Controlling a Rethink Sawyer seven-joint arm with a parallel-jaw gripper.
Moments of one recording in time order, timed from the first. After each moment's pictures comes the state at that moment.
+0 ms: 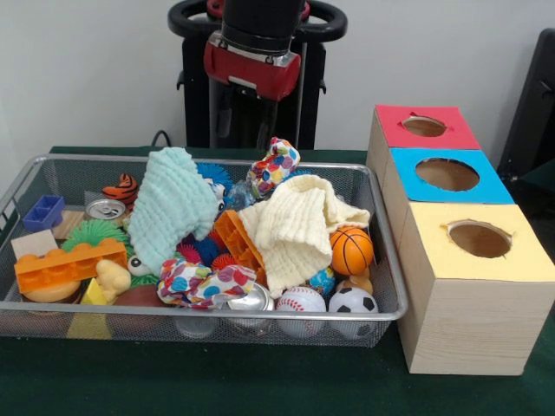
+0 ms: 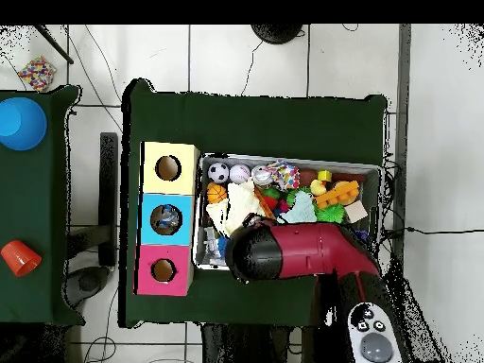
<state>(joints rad) -0.38 -0.87 0.14 1.81 -0.46 0.59 2.27</state>
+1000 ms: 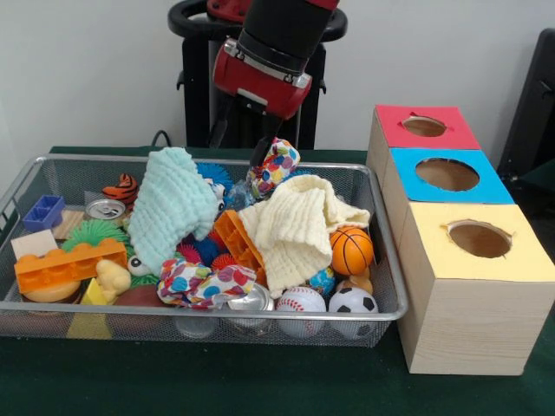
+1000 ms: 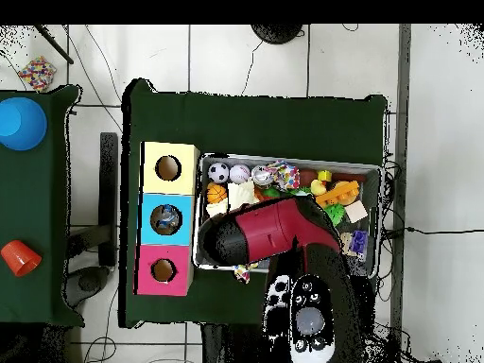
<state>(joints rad) -0.18 -0.77 0.01 1.63 -0.64 0.65 2.27</state>
